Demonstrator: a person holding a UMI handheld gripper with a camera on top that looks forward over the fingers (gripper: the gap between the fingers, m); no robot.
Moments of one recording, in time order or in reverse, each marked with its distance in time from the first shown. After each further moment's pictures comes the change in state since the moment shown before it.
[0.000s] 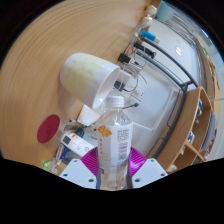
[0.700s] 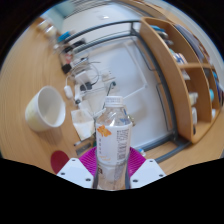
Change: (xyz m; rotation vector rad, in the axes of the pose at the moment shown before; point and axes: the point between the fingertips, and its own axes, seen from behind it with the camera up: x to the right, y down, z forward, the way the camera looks) arm -0.020 0.026 -0.001 -0.049 -0.108 0.883
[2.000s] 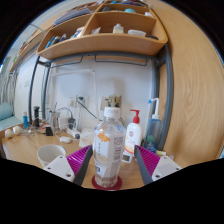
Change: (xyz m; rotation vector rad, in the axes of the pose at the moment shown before) arm -0.040 0.024 0.004 0.051 -0.111 1.128
